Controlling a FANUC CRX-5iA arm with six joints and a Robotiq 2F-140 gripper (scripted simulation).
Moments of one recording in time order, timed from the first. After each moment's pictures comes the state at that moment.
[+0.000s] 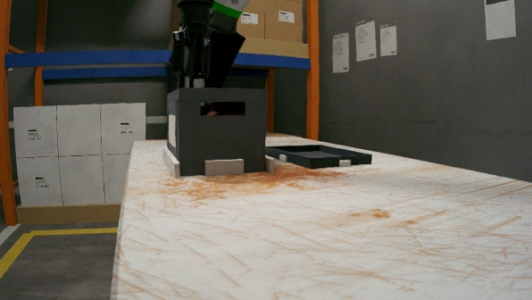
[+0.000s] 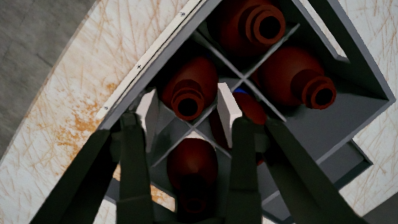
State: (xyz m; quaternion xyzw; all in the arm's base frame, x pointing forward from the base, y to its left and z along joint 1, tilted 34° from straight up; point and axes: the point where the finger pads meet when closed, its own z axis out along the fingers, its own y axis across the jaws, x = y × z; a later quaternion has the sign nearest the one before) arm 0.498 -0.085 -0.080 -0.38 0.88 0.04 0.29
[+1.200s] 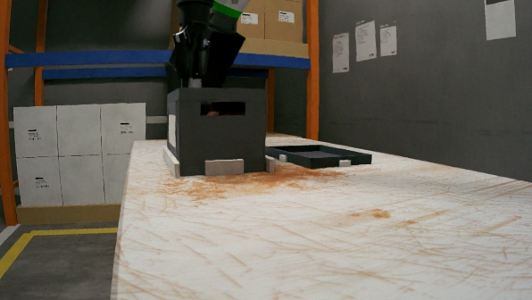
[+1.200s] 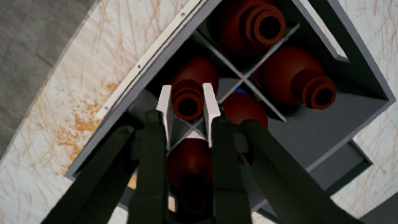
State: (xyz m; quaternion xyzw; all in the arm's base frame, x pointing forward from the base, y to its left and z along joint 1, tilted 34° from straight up) arm 0.498 -0.085 -0.080 -0.38 0.88 0.04 0.29
